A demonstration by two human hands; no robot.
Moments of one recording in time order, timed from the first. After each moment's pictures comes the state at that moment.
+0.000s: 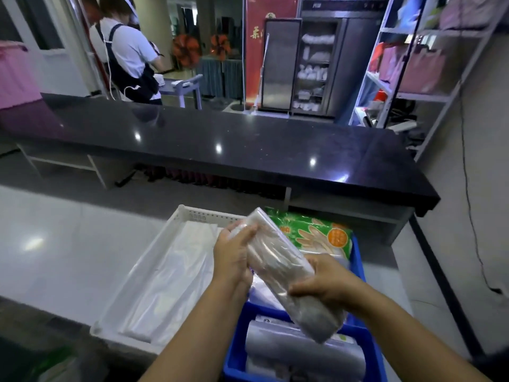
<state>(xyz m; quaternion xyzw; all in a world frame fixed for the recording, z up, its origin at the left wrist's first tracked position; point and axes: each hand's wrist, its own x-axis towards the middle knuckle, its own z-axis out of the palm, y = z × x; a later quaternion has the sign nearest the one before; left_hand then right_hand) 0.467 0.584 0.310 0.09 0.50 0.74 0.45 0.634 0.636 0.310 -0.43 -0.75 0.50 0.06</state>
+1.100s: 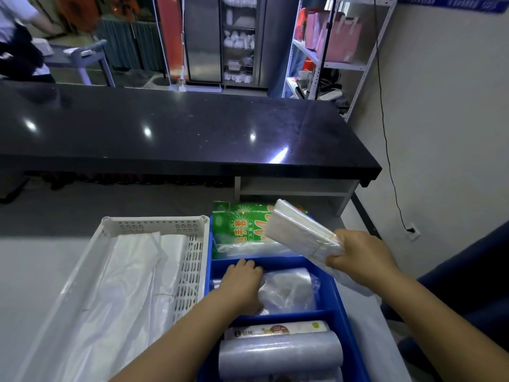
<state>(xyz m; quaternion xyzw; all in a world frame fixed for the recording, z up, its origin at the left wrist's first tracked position) 0.490 0.650 0.194 0.78 0.60 -0.03 0.16 0.718 0.676 0.298 -0.64 -0.76 0.12 0.06</state>
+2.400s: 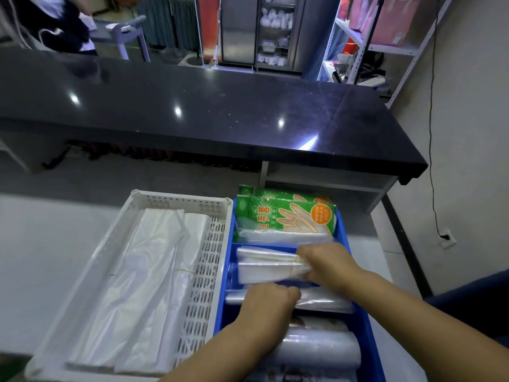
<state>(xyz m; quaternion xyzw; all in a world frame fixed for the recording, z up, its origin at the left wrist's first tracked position) 0.515 0.585 0.225 0.81 0.58 0.00 0.08 0.653 0.697 0.232 -0.41 -0.91 0.04 -0.09</state>
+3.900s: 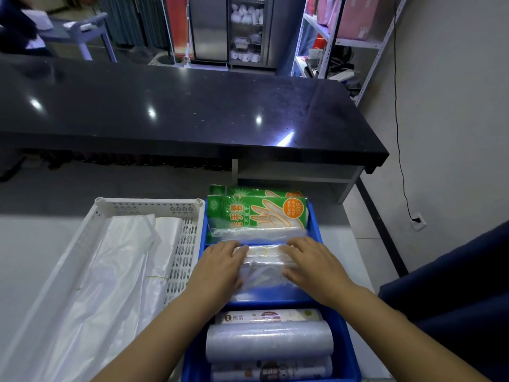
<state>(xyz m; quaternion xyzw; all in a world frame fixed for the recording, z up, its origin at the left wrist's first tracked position) 0.472 0.621 0.215 0.78 0.62 0.07 0.08 0.691 0.673 0.214 -0.46 -0.88 0.11 0.05</state>
